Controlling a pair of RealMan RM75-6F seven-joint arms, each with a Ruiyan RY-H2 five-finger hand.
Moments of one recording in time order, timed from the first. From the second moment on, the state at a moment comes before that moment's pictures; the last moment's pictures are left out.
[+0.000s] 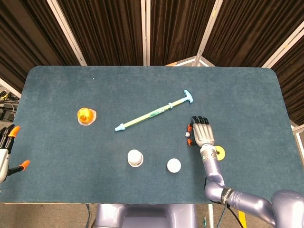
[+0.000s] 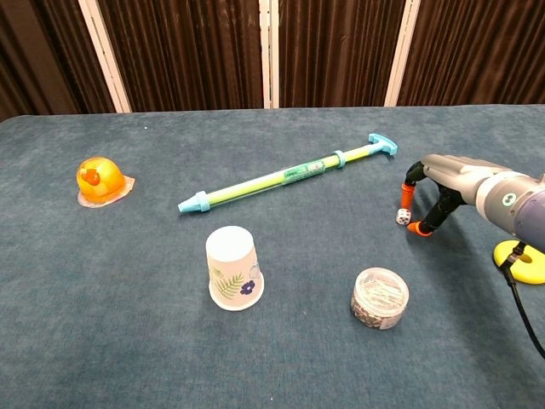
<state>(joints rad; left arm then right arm) -0.08 -1.14 -0.07 -1.59 1.47 1.52 0.07 0.71 -1.74 0.29 -1.28 -0.70 1.00 -0.55</state>
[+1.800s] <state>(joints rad) -0.07 -1.13 -0.06 -1.61 1.50 1.54 0.08 0.61 -1.45 0.24 -1.73 -0.87 1.24 -0.58</state>
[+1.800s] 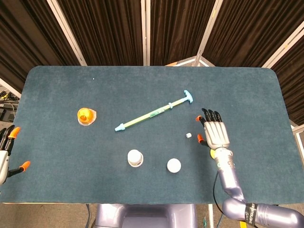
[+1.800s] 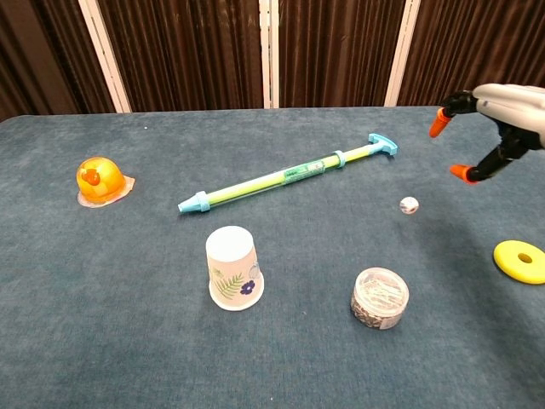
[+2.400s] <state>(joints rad) -0.06 -1.13 -0.04 -1.63 1.53 1.56 0.09 0.34 -1.29 0.04 -1.77 -1.21 1.45 -0.32</state>
